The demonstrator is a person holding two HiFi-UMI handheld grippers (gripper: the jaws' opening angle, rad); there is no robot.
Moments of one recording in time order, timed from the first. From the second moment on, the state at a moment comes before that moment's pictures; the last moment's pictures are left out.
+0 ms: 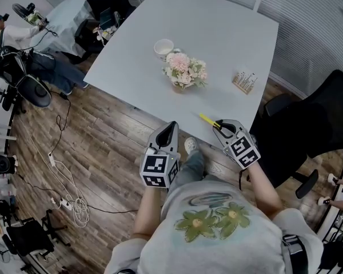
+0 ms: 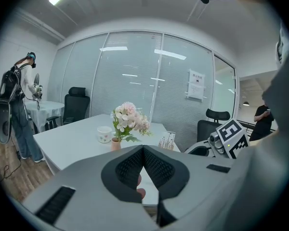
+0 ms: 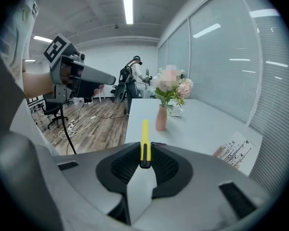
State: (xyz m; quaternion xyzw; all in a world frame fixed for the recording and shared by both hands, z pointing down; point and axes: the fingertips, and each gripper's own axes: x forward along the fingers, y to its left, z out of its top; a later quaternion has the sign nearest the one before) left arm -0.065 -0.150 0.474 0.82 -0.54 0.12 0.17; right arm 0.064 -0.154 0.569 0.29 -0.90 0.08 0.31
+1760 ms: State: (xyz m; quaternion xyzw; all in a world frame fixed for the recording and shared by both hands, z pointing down) left arm -0.021 -0.122 0.422 0.84 -0.52 0.09 0.12; right arm 0.029 -0.126 0.412 0.31 -0.94 0.01 0.13
